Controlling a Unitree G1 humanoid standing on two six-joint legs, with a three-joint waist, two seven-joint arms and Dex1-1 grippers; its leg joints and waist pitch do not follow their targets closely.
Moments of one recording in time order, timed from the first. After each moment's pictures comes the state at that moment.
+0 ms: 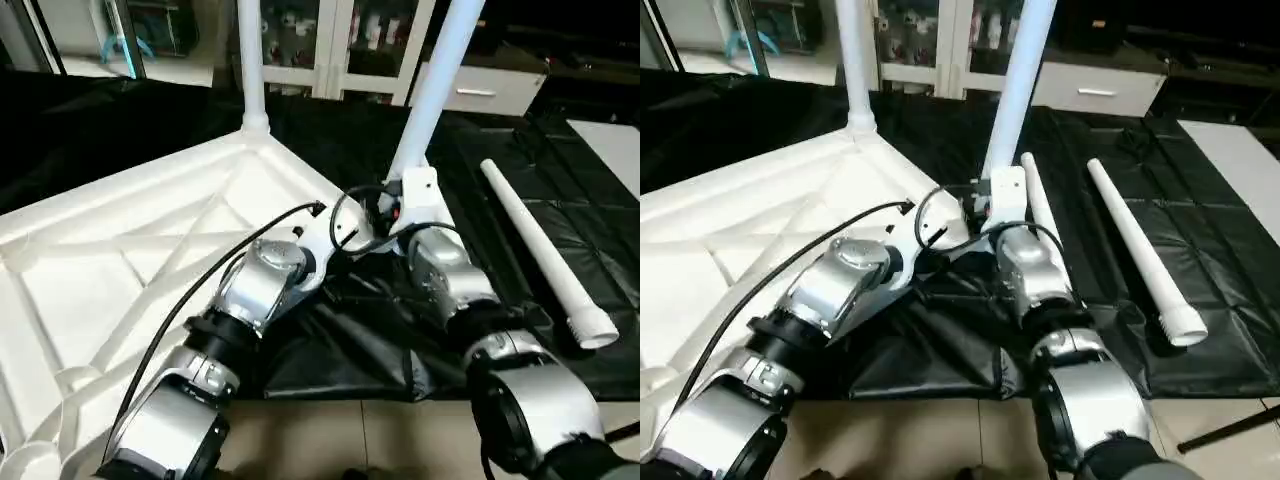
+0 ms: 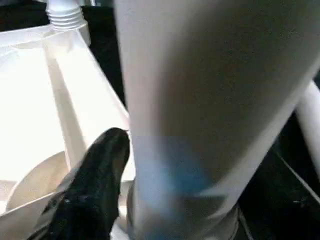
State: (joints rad) left arm -0.74 0.07 -0.27 0.56 0.13 0.57 -0.62; right arm -0.81 -0.07 -0.03 0.96 0.15 0.04 0.18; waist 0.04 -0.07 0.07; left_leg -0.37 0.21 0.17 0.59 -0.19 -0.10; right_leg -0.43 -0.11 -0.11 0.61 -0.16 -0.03
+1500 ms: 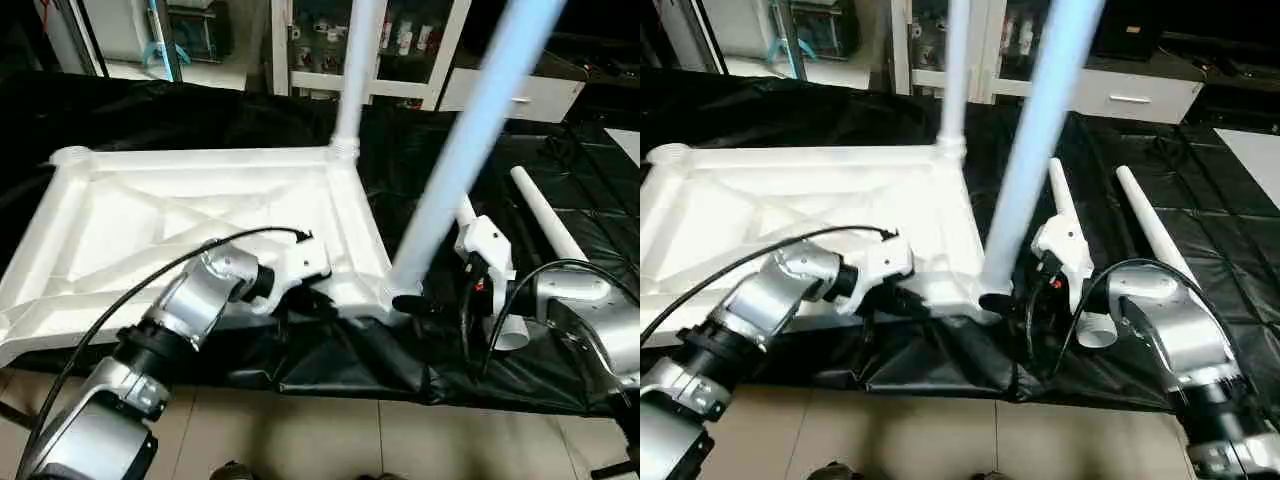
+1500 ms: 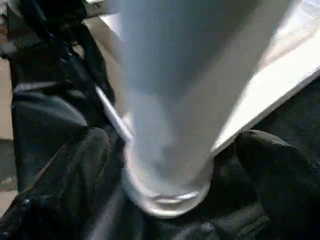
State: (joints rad) left arm -0.64 0.34 -0.41 0.42 0.05 0.32 -1.20; right arm -0.39 -0.61 0.16 0.15 0.27 0.39 1.04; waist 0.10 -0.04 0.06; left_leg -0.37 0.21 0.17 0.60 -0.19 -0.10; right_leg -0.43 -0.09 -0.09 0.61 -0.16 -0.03
